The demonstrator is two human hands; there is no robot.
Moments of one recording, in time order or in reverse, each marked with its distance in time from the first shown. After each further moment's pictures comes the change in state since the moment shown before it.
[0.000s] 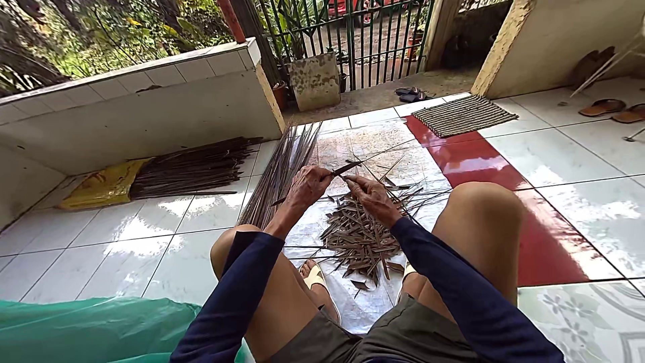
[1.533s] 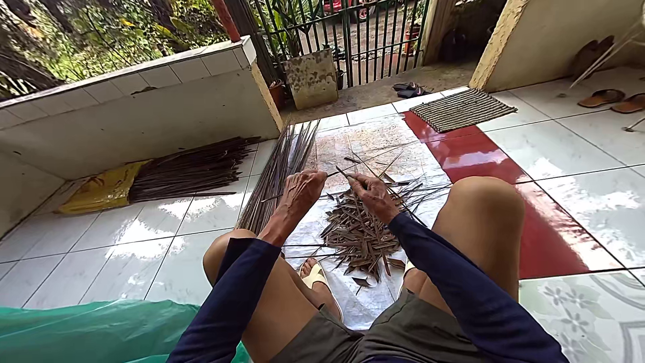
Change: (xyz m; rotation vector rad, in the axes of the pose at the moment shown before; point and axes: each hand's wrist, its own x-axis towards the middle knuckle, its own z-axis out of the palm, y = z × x) left_hand -0.014 -0.002 0.003 0.390 0.049 0.091; right_hand 0.003 0.008 0.000 -0.100 0.079 0.057
